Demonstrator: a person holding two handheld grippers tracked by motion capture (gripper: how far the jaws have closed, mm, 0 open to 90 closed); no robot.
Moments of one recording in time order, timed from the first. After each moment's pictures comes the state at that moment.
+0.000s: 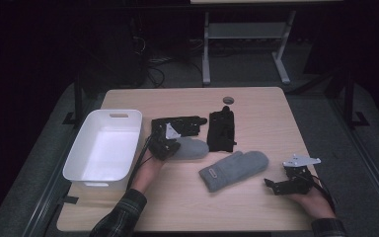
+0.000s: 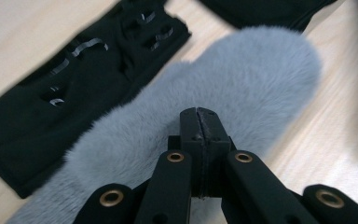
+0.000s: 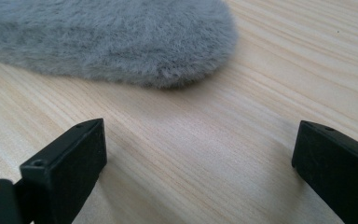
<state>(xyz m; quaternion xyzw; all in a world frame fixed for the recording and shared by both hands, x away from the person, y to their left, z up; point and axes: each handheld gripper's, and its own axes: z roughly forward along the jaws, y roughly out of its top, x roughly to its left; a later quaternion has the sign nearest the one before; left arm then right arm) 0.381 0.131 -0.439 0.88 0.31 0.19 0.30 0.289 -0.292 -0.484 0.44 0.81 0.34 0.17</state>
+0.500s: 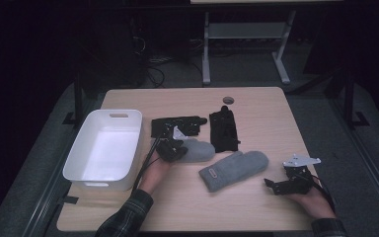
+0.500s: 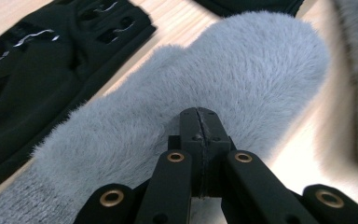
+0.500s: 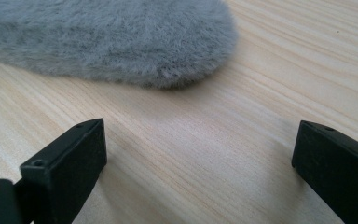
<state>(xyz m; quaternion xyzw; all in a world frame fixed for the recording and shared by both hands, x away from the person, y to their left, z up) 0.378 0.108 -0.447 0.88 0.32 0.14 0.32 0.289 -0.292 -0.484 0.44 0.81 0.34 0.17</state>
